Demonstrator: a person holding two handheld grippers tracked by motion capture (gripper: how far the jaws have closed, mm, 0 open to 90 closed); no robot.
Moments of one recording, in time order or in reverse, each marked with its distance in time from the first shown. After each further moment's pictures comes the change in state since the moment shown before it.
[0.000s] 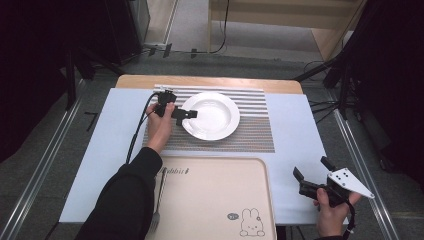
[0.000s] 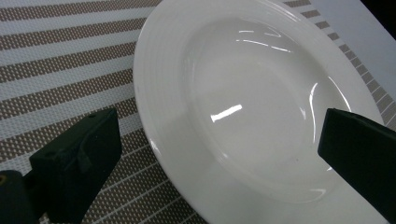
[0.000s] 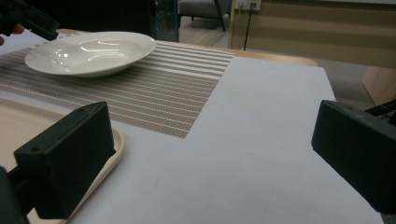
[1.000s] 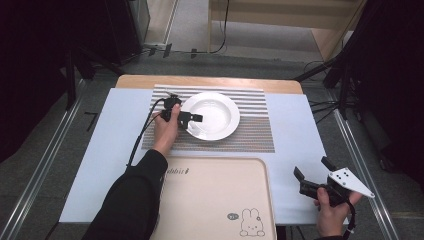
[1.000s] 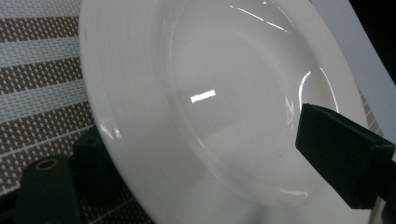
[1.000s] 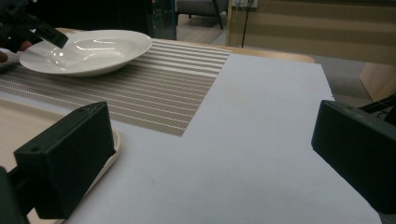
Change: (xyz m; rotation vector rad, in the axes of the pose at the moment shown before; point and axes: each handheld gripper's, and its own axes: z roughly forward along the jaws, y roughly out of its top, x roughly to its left) left arm 0.000 -0.007 0.021 0.069 -0.107 -0.153; right arm -0.001 0.000 0.001 0.010 -0.012 0.011
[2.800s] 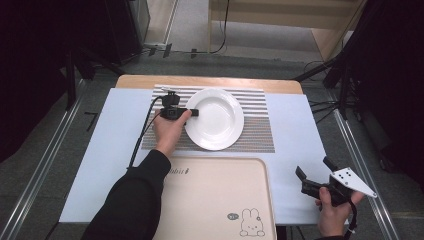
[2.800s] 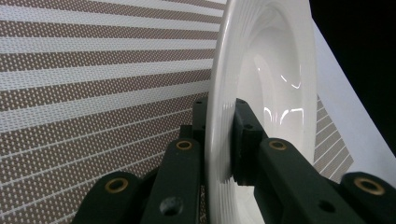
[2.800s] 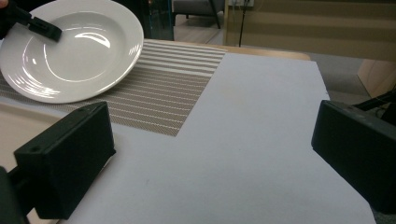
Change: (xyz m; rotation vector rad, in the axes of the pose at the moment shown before) left arm -0.021 0.002 -0.021 -0.114 0.008 -0.027; right arm -0.005 0.000 -0.001 -0.001 -0.008 0.018
